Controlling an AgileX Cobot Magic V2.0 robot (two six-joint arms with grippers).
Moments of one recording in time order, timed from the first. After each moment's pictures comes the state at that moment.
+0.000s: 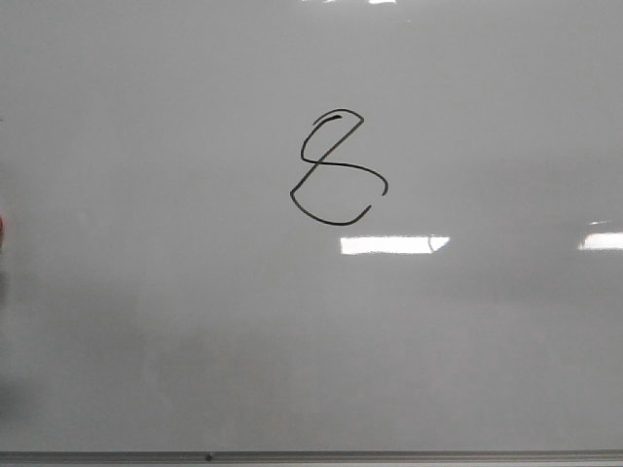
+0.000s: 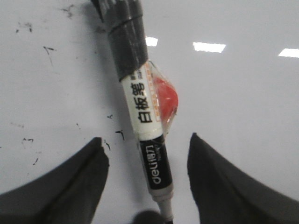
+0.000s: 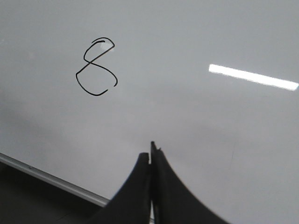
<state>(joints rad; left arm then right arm) -0.17 1.75 -0.20 -0.07 -1.14 -0.13 0.19 0.18 -0.34 0.30 0.51 -0.31</state>
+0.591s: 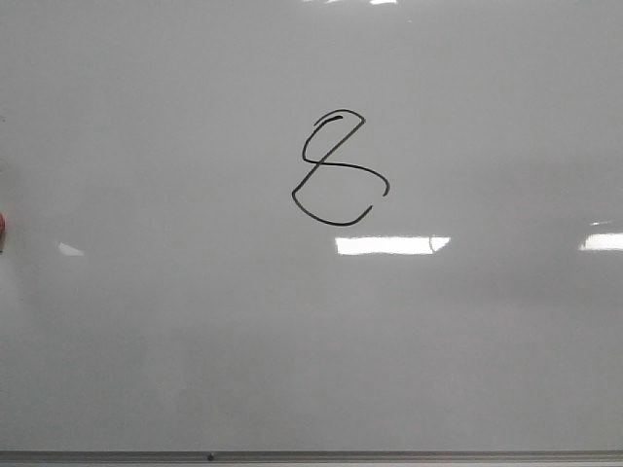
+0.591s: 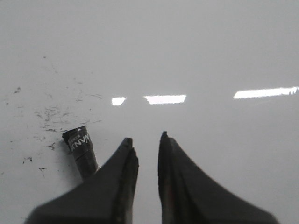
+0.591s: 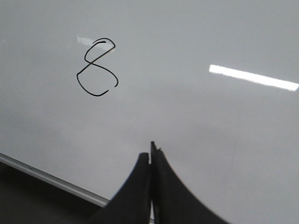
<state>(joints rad) -0.17 0.96 -0.17 0.13 -0.60 -0.13 0.19 0.18 -0.34 0.30 0.51 -0.31</state>
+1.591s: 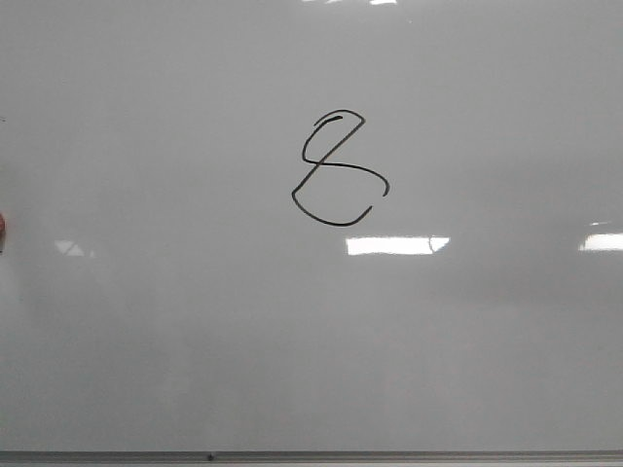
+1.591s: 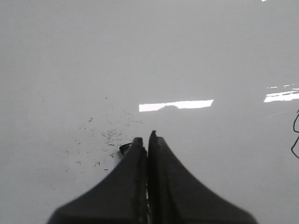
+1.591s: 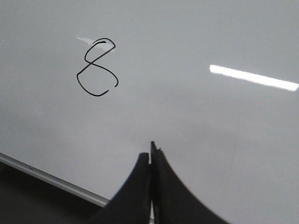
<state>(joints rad) -0.17 0.26 -0.37 0.16 0.27 -0.13 0.19 0.18 -0.34 0.30 0.51 -0.31</state>
